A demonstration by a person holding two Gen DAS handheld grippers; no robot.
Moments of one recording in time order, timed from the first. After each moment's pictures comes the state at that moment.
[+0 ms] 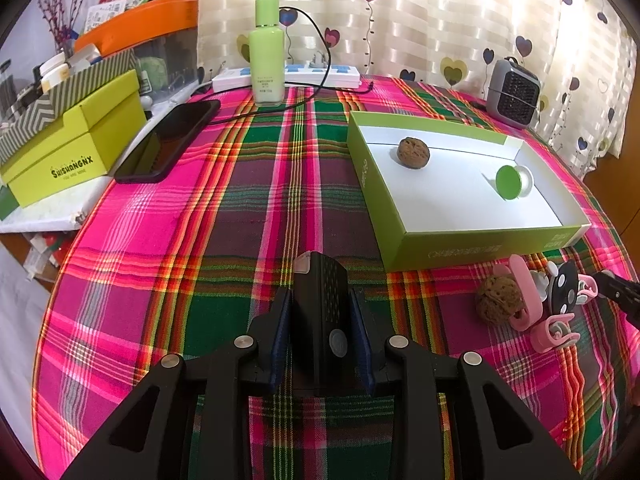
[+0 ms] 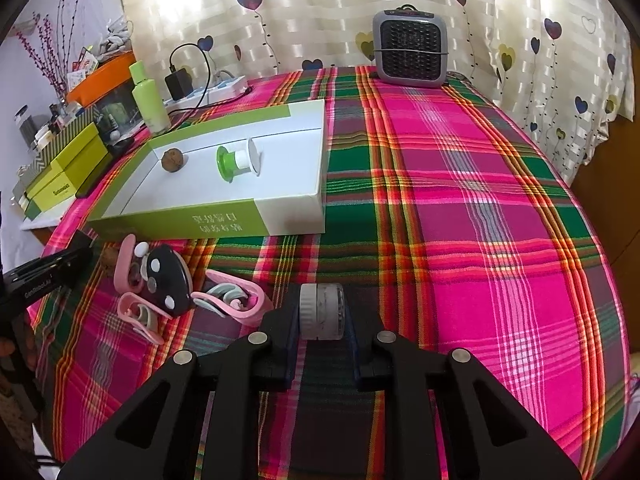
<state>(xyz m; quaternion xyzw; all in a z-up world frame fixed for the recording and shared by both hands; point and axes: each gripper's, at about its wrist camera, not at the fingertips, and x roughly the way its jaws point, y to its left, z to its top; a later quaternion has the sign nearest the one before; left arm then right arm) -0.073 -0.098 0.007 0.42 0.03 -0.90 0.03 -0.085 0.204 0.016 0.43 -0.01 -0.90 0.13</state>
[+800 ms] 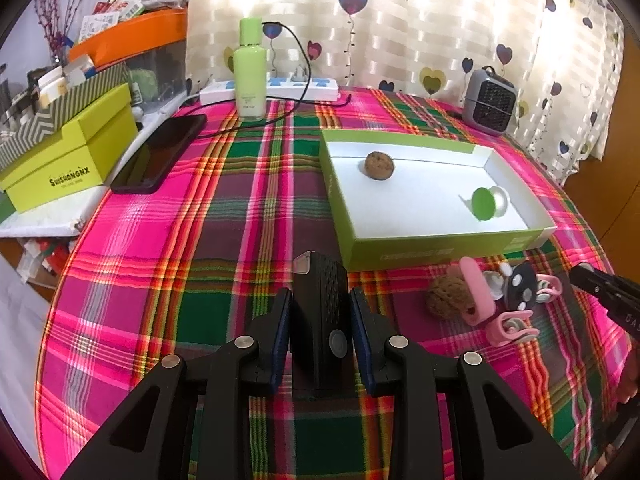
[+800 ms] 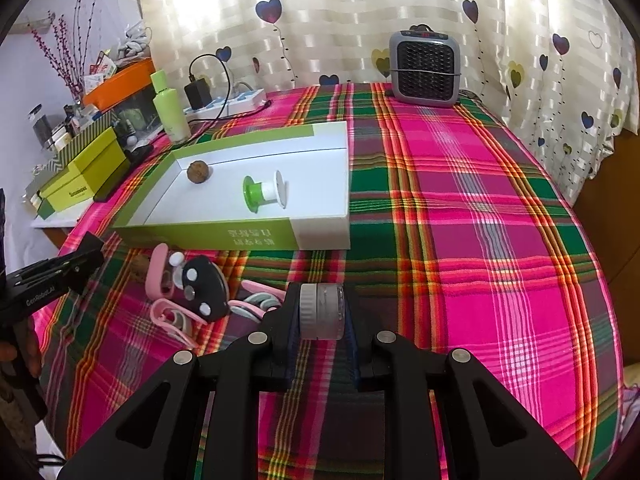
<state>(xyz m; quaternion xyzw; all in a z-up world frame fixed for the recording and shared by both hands) -0.055 -0.082 0.030 0.41 0.04 -0.91 0.00 -0.075 0.193 0.035 0.41 -0.01 -0.90 0.15</state>
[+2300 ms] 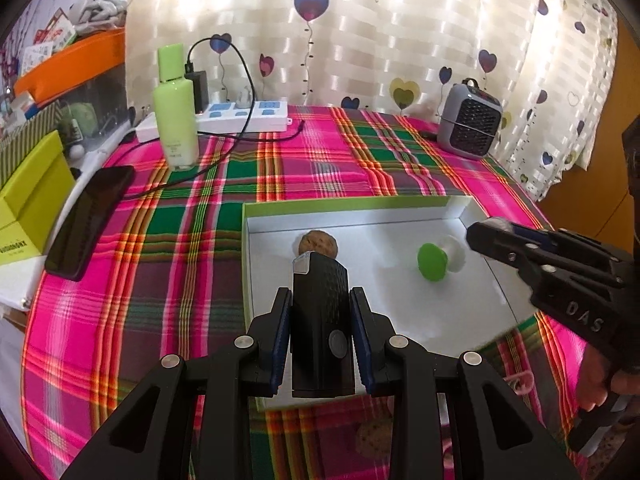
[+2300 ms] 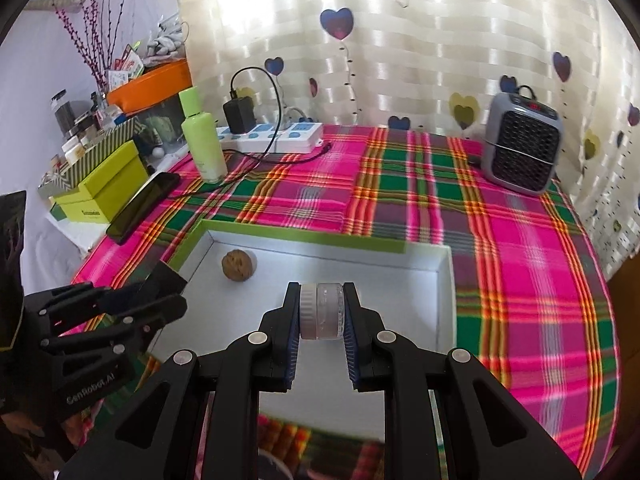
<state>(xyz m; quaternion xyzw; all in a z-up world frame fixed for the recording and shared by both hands) -0.148 -0.045 0.050 0.41 0.05 -0.91 -0.04 -0.181 0.112 0.068 0.39 0.04 -0.89 0.22</state>
